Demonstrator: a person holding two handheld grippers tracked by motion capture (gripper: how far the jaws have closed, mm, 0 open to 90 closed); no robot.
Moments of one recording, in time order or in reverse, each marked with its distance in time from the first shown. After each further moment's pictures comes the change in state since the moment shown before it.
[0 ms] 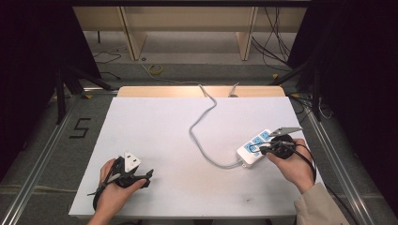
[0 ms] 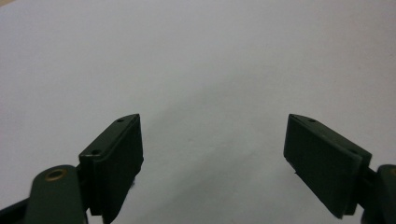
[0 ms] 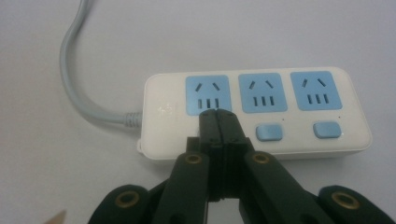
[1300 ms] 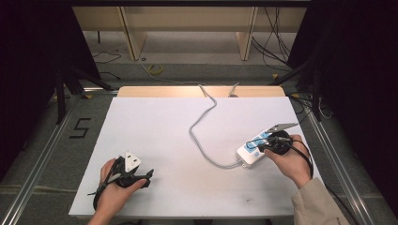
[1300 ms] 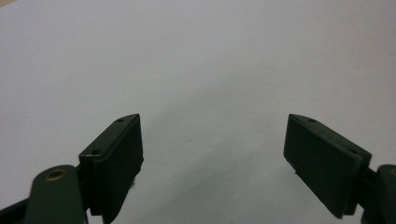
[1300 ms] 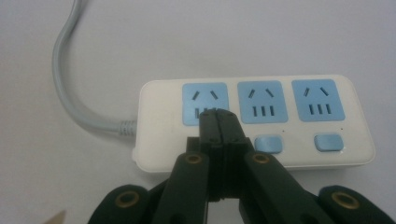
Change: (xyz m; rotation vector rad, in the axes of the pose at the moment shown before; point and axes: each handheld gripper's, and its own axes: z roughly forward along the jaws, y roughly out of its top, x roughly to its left) left arm 0.000 0.000 0.001 -0.004 0.001 0.001; right arm -0.002 0.011 0.008 0.034 0.003 -0.005
